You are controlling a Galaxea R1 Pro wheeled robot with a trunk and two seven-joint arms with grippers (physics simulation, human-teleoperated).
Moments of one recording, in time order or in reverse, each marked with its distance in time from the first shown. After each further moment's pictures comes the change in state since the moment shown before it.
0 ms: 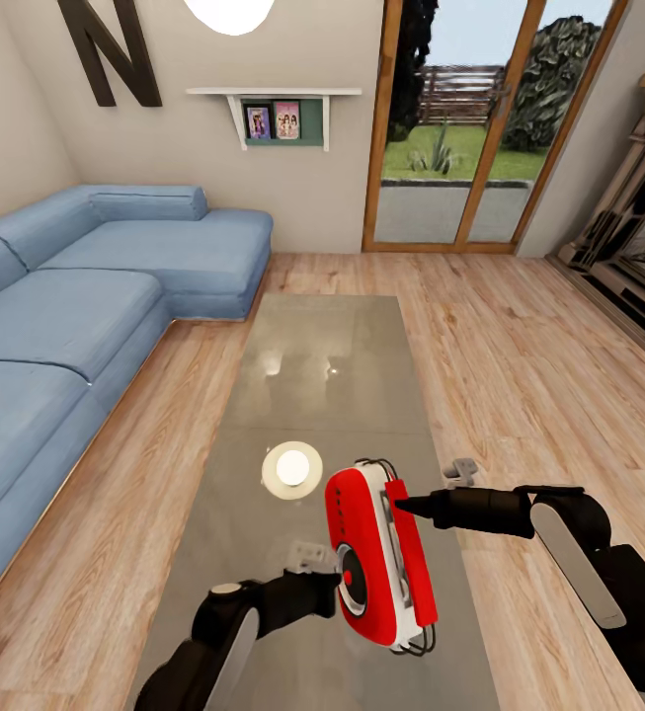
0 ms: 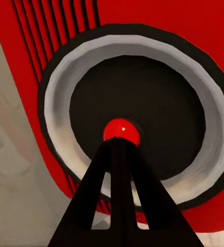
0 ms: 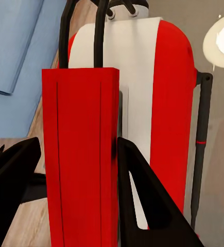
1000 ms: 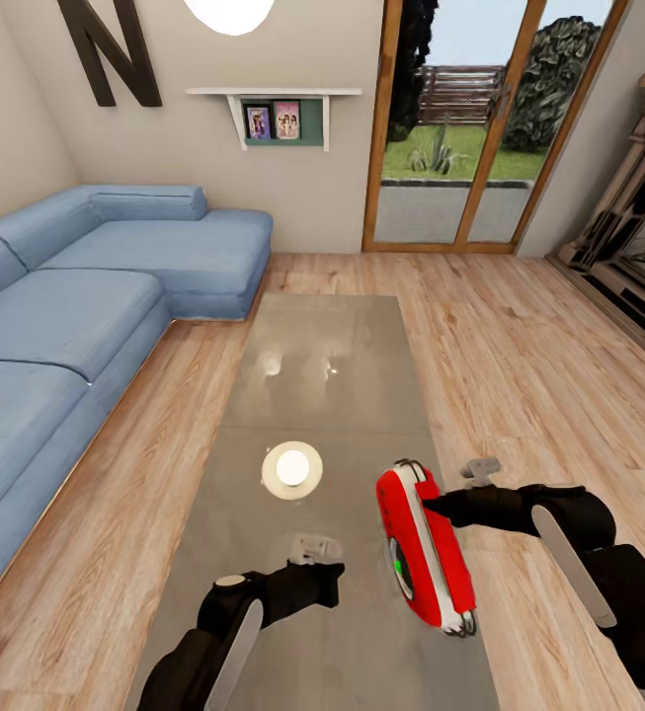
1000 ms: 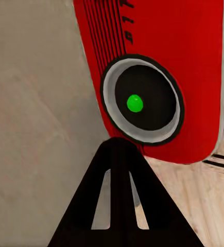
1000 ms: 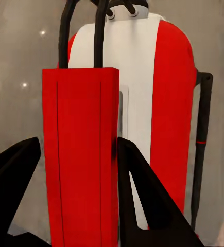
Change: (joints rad) left arm -0.035 -0.006 -0.001 0.041 0.003 -0.040 -0.014; right arm 0.000 0.003 -0.026 0.011 0.261 -0.002 -0.102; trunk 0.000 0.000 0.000
